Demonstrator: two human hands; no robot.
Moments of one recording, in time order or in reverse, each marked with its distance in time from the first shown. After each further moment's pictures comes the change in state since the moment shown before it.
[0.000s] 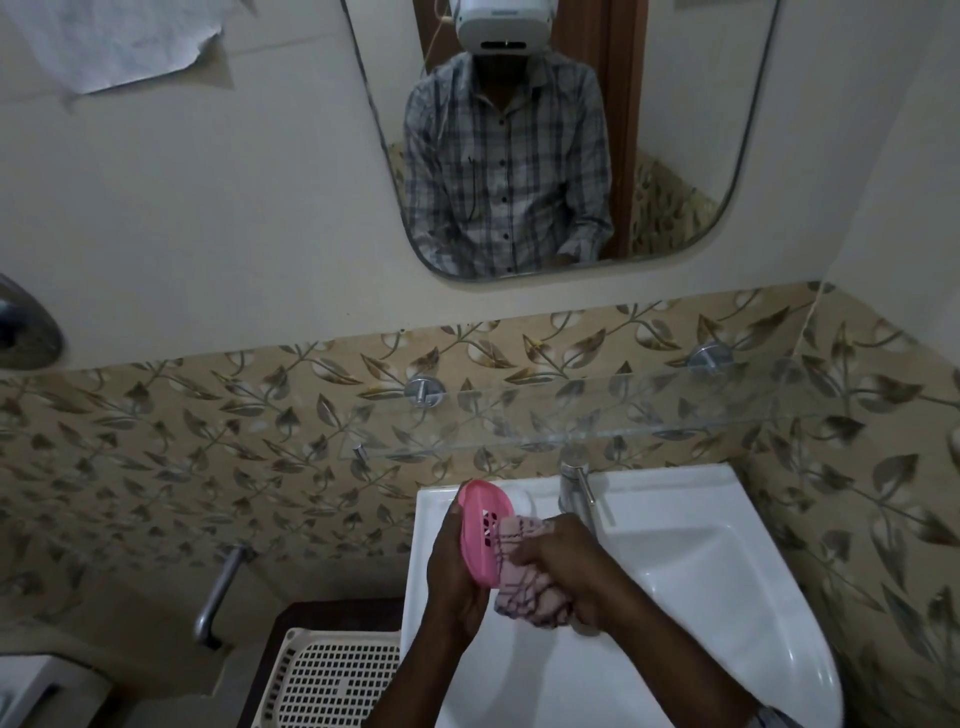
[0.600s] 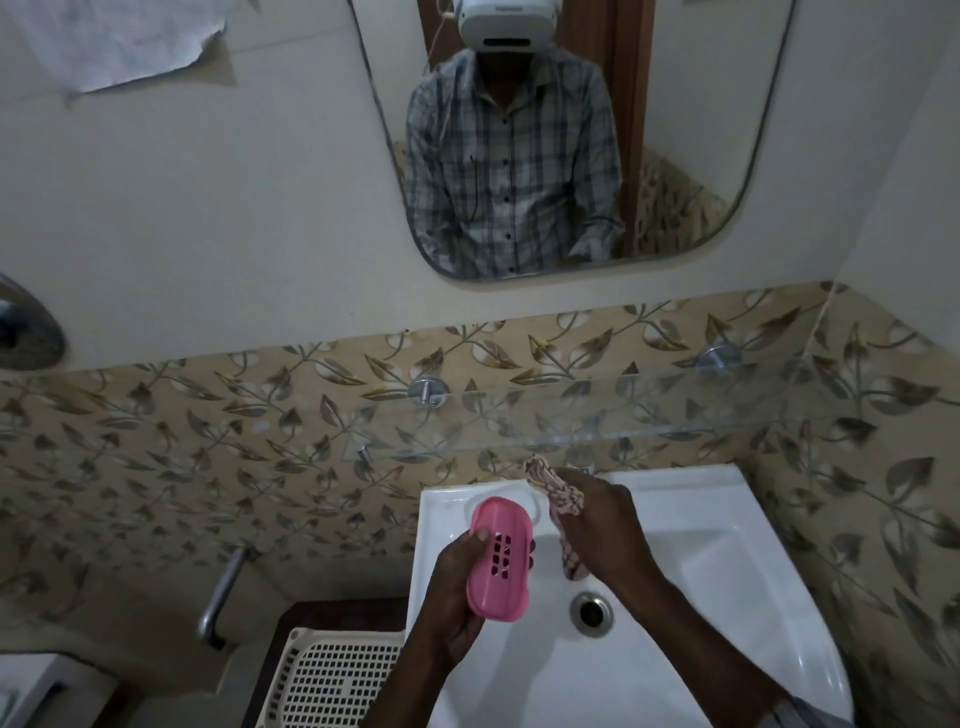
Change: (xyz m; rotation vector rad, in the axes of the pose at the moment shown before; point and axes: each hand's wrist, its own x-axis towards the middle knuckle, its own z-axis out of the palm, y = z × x) left_hand 0.002 0.003 -0.030 0.130 -0.287 -0.043; right_hand 0.016 -0.008 -0.034 -0.311 0.248 -0.539
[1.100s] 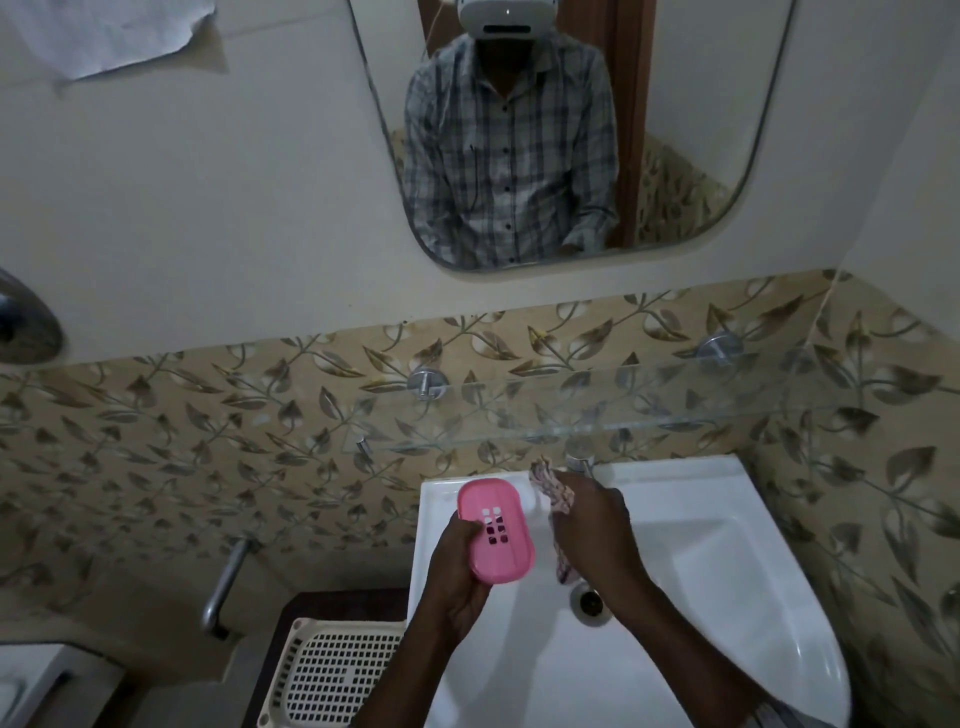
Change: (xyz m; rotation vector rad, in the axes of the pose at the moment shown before) left_hand 0.008 0.003 0.015 -0.152 0.165 0.017; right_hand -0.004 0.007 0.026 -0.146 0.057 0.239
